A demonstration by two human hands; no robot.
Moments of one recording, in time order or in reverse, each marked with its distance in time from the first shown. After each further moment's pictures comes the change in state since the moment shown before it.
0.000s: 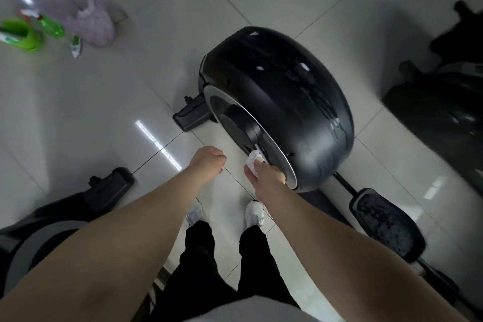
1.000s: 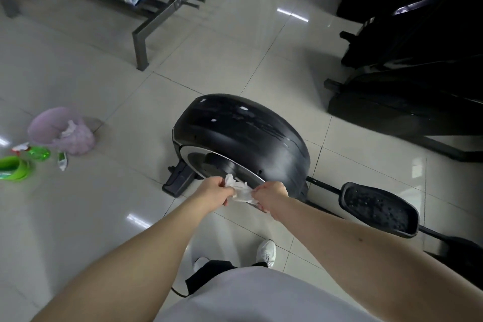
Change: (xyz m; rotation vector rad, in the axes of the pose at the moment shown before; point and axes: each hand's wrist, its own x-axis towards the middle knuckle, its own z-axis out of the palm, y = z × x) left_hand -0.124 0.064 0.009 0.414 -0.166 0.256; right_hand -0.141 -0.022 -0.066 -0.147 0.201 -0.078
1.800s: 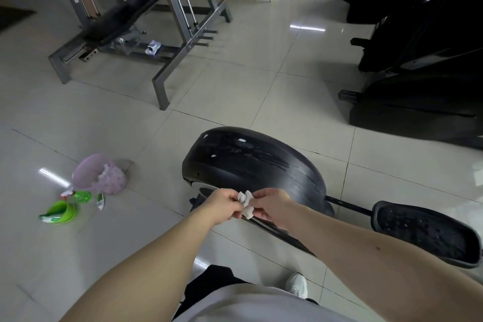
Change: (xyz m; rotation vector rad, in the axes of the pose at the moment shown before) left_hand 0.021 0.100 0.014 0.132 -0.033 0.092; right_hand 0.056 -0.039 -0.059 0.443 -0.328 -0.047
